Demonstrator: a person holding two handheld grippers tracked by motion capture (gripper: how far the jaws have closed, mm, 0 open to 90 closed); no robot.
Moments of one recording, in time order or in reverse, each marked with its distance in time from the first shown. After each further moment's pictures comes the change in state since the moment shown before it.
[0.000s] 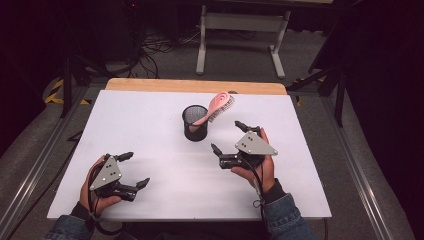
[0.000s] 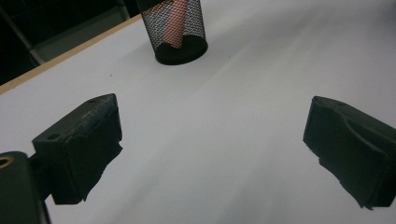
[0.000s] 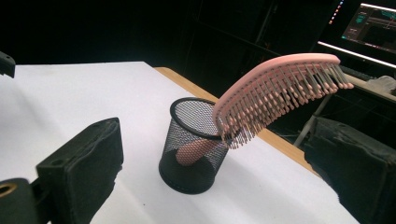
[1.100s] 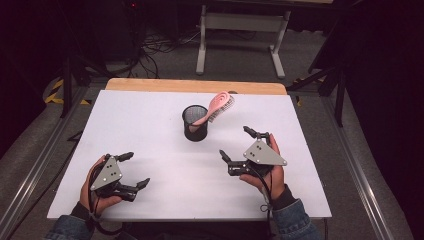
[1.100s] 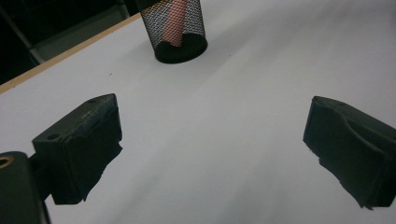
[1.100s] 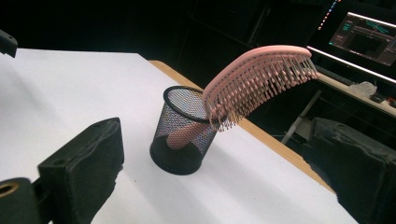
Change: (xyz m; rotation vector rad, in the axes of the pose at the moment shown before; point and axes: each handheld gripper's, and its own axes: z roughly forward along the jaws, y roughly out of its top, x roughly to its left) left arm -0.001 0.000 0.001 0.006 -0.003 0.002; right arm -0.001 -0.007 -0.027 0.007 -0.029 -0.060
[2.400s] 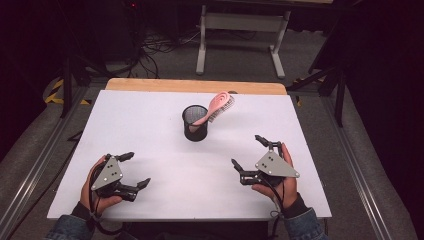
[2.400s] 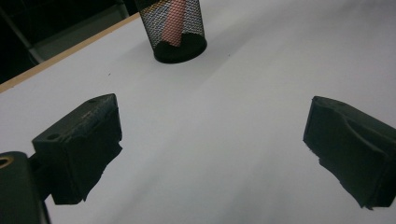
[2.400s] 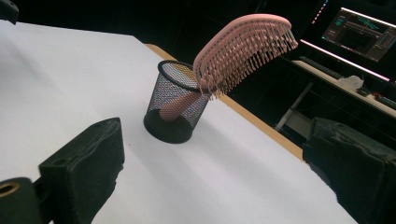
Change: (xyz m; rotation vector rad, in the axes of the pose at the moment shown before) left arm 0.000 0.000 0.001 0.004 0.001 0.003; right arm -0.005 -0.020 -0.031 0.035 -0.021 -0.039
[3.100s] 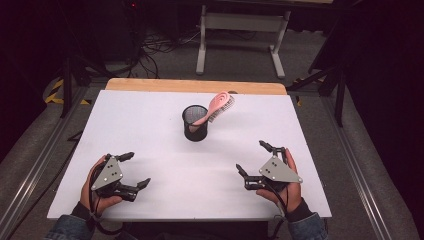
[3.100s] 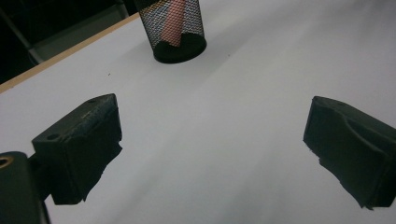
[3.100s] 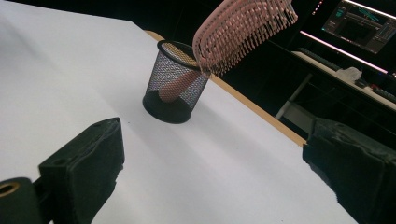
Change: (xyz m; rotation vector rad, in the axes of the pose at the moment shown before) left arm 0.000 0.000 0.000 0.000 -0.001 0.003; right arm 0.000 -0.017 -0.010 0.031 -0.005 -0.011
